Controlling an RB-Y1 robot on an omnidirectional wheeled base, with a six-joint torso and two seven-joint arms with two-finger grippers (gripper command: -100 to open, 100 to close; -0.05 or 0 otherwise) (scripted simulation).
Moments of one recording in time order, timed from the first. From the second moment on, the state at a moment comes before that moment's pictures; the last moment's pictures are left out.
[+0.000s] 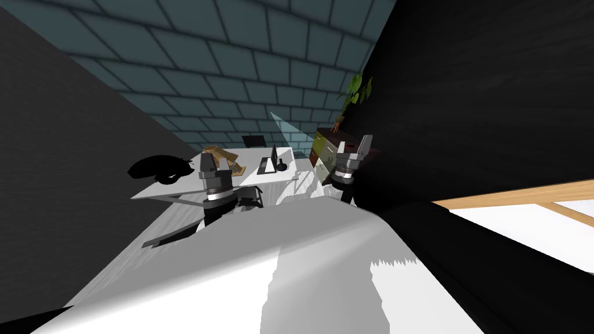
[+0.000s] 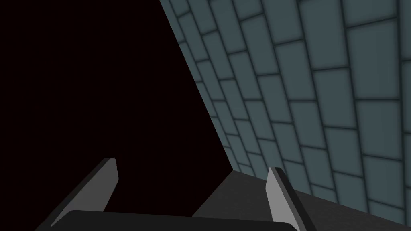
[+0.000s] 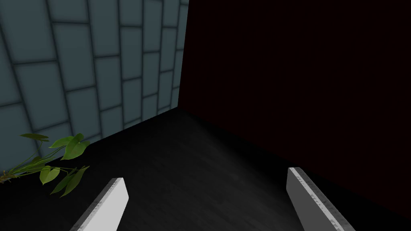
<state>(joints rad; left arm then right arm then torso) 0.55 0.03 0.01 -2.25 -0.11 -0.61 -0.14 0.49 -0.01 -0.07 -2.37 -0.11 -0.64 0.11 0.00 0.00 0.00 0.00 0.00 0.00</state>
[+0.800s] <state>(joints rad) 0.55 0.03 0.01 -2.25 -0.11 -0.61 -0.14 0.49 -0.01 -0.07 -2.37 -0.11 -0.64 0.11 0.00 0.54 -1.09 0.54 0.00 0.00</state>
